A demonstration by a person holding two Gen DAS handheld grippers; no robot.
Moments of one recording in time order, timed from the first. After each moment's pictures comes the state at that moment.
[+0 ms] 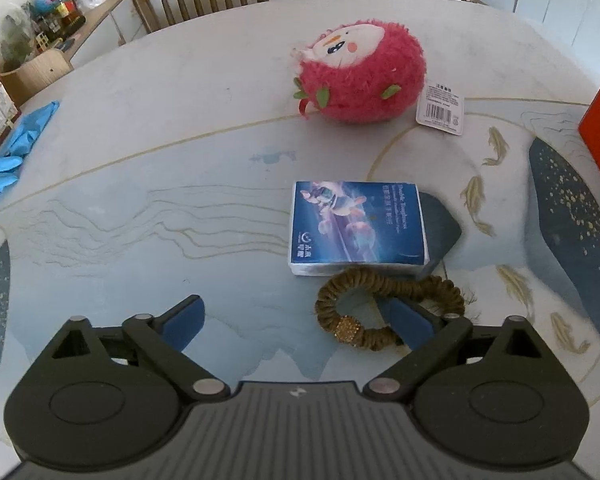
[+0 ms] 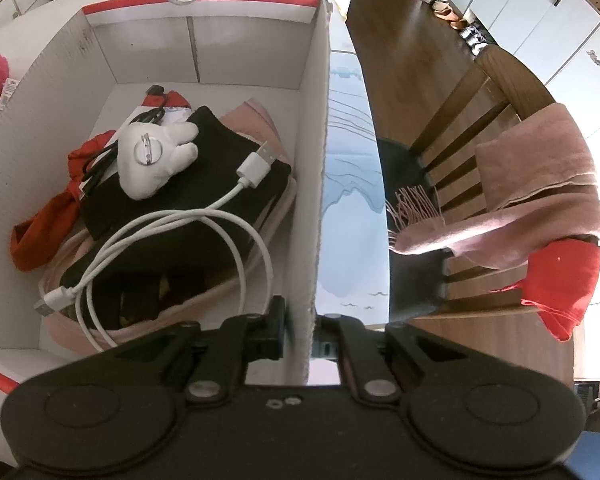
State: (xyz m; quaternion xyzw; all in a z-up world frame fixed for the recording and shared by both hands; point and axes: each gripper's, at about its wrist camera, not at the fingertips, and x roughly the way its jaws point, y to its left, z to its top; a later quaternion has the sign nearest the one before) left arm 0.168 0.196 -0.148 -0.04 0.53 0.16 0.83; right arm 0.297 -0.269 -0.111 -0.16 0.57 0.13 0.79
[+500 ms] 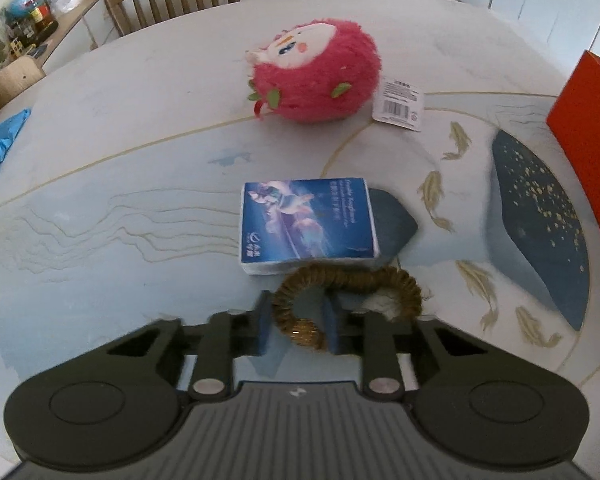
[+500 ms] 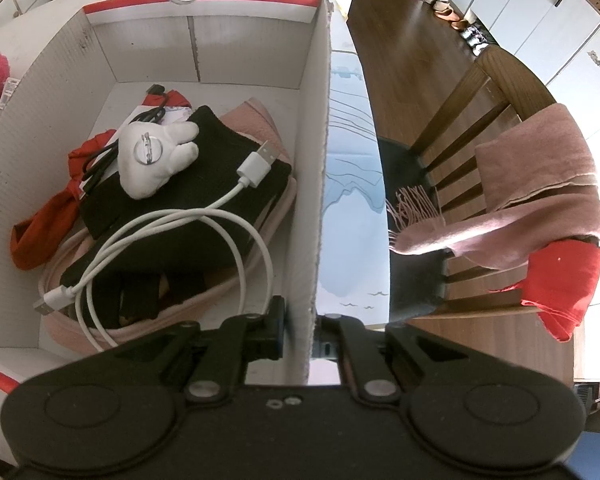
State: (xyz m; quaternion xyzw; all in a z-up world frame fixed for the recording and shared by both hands) left arm 0.172 0.176 -0.144 -0.04 0.53 0.12 0.84; right arm 0.296 -0.269 -0.112 -0.17 0.57 0.14 0.79
